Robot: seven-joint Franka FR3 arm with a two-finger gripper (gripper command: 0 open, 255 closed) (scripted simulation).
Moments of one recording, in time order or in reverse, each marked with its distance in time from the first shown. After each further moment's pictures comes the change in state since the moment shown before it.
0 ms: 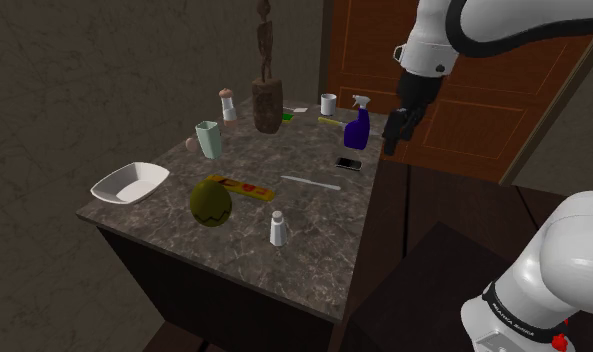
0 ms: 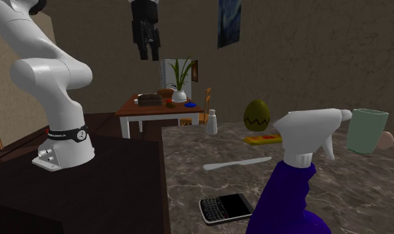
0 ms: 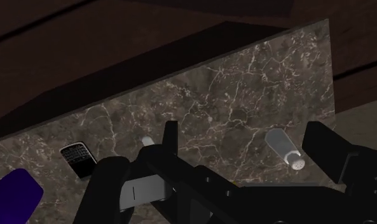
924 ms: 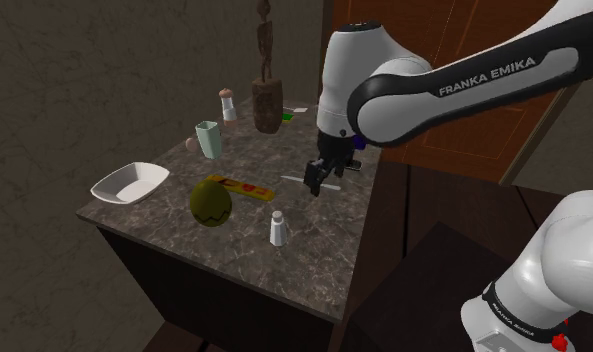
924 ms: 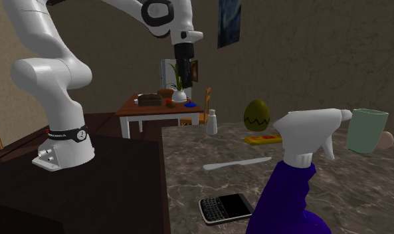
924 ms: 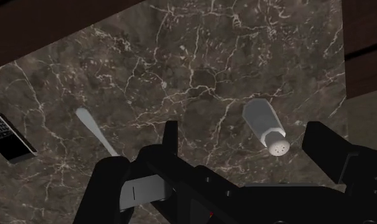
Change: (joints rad) arm 0.032 0.379 0.269 0.047 -0.024 0.395 0.311
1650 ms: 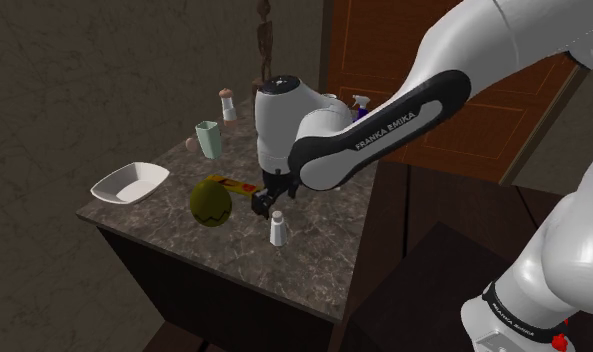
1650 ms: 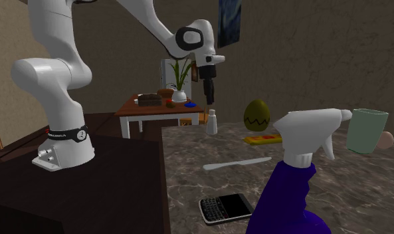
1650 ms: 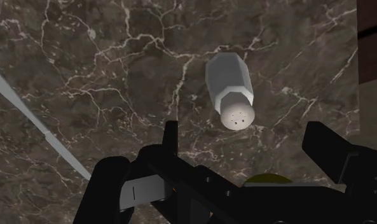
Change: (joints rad) arm 0.015 0.436 0.121 0.250 -0.305 0.154 0.355
